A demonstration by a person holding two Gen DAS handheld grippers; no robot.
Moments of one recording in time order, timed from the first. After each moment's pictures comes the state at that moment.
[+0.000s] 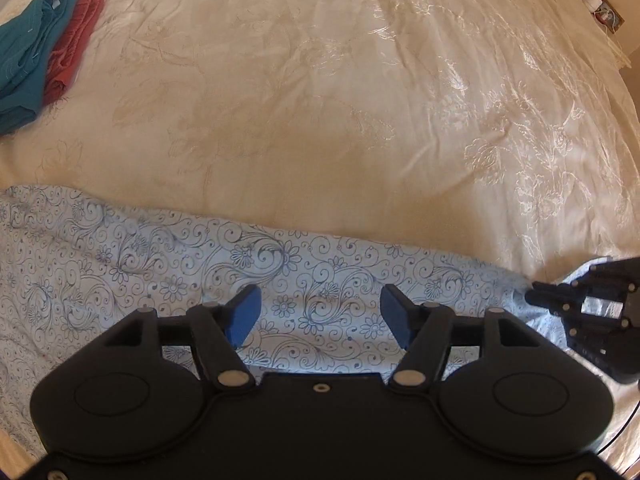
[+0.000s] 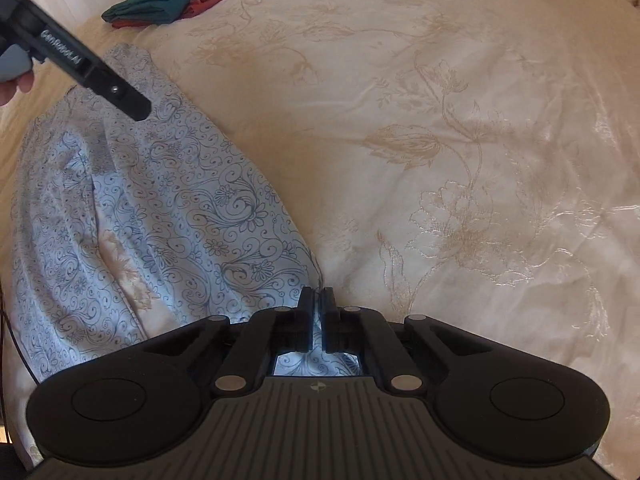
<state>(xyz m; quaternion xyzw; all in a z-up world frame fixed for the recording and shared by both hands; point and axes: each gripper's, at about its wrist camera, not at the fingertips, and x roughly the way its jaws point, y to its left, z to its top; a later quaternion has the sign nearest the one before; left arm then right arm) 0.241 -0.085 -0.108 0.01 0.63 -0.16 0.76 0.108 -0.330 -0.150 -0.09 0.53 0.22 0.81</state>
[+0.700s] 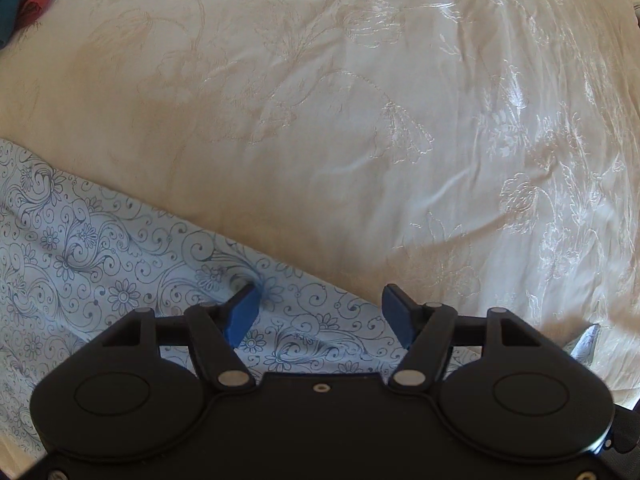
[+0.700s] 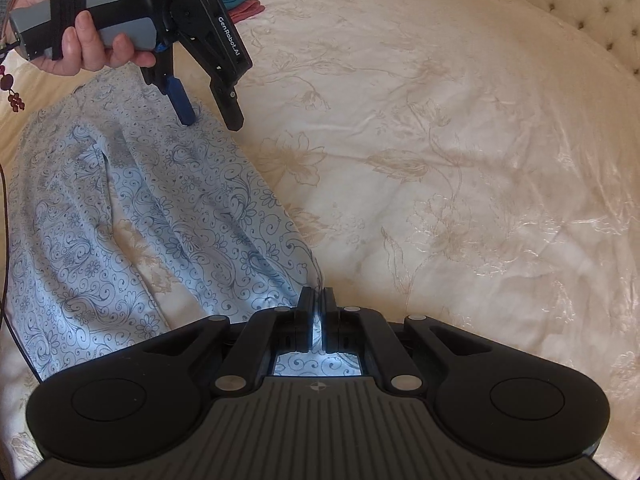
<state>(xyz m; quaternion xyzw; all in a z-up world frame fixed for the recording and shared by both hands) 0.295 -0.102 -0.157 -0.06 0.72 -0.09 0.69 0.066 -0.325 -0.131 -0.13 0.48 0.20 0.85</state>
